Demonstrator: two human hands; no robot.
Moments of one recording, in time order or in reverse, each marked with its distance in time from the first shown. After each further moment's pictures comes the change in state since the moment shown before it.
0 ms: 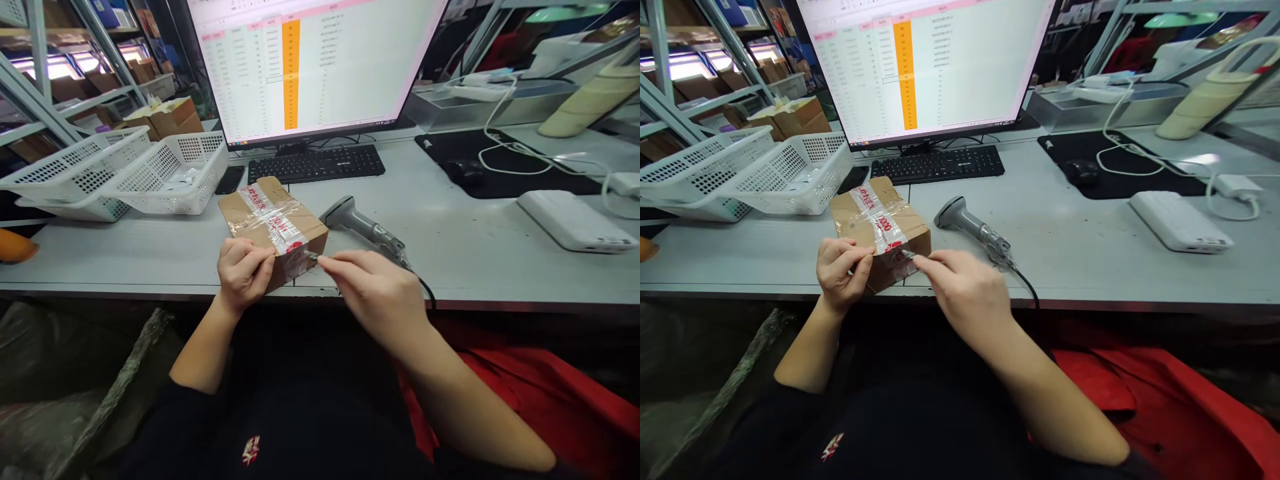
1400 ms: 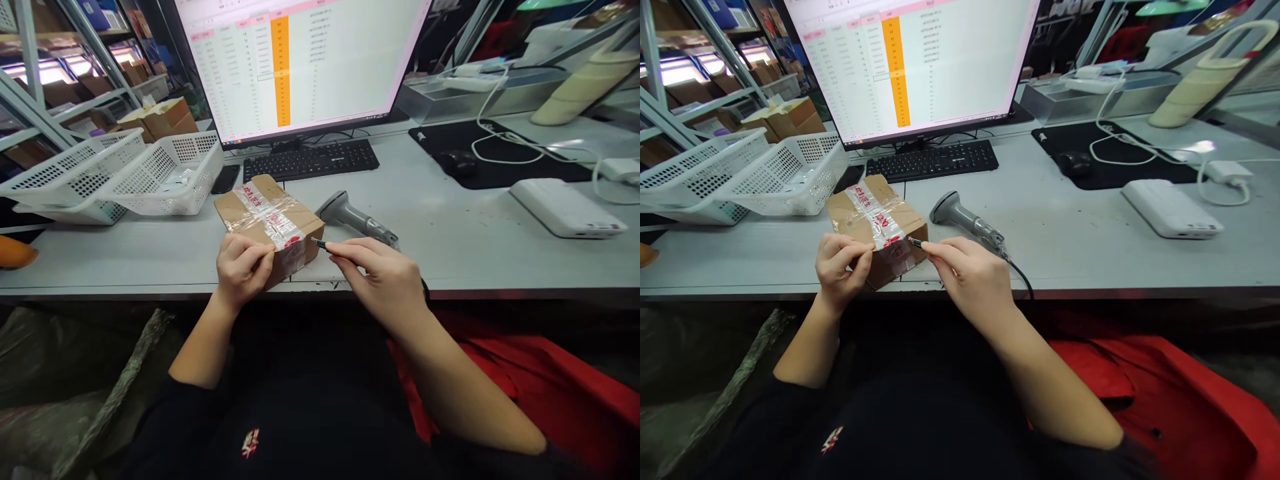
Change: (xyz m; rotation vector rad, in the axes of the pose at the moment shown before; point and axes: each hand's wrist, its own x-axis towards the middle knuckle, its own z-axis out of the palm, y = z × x) left_hand 0.005 0.003 0.000 -0.035 -0.032 0.006; right_hand -0.006 0.016 0.003 0.209 0.056 0.146
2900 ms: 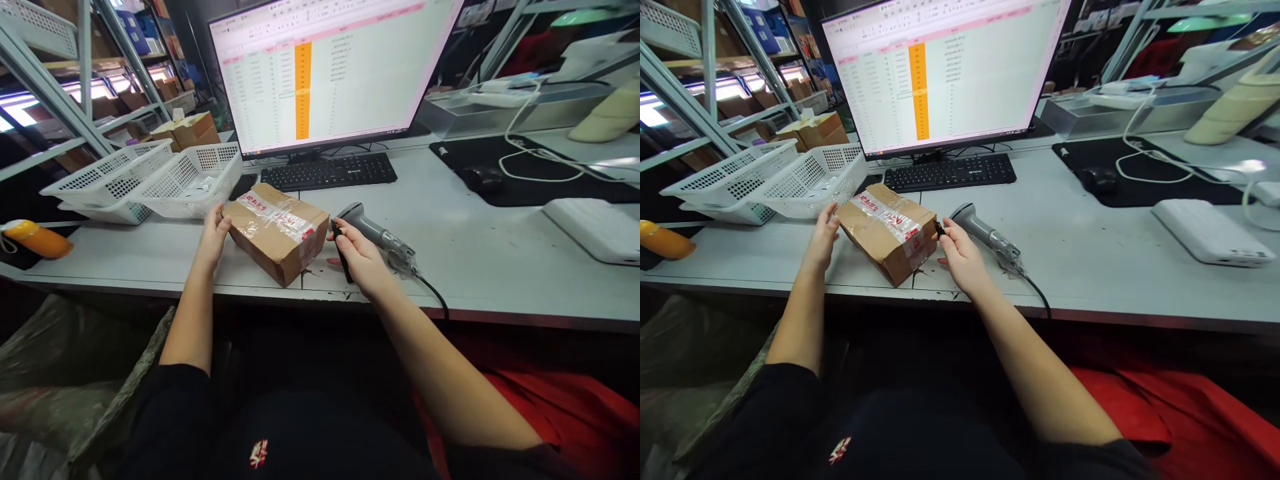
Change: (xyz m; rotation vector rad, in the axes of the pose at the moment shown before) left_hand -0.006 -0.113 -0.029 -0.200 -0.125 -0.833; right_hand 0.027 0.030 0.061 0.832 -0.204 0.760
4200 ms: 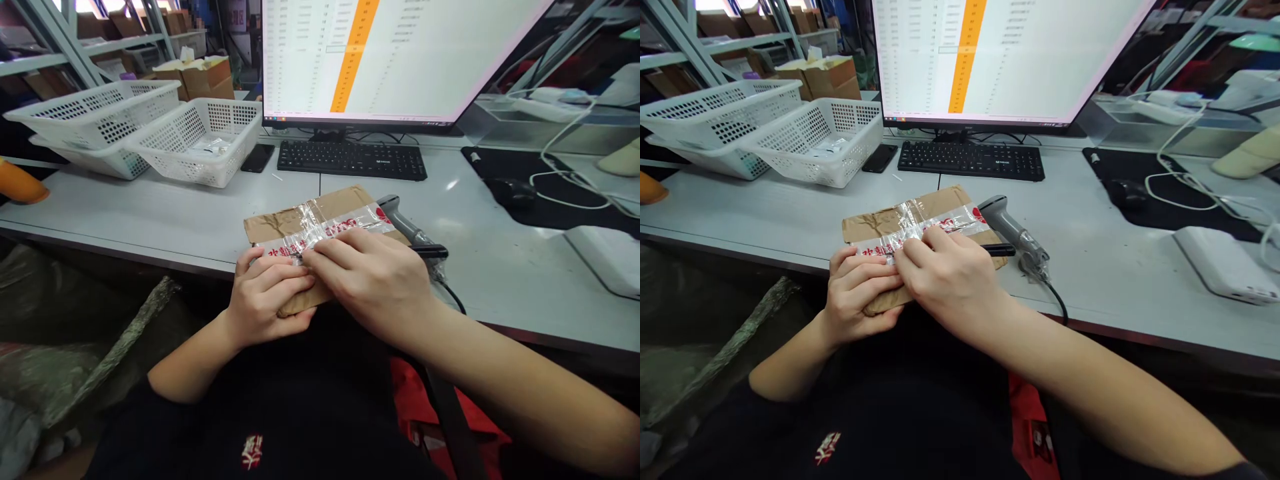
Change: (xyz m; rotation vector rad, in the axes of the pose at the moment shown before) left_hand -0.131 0.086 0.013 0.286 -0.020 0.717; right_hand -0.047 -0.096 0.044 -1.388 -0.238 -1.226
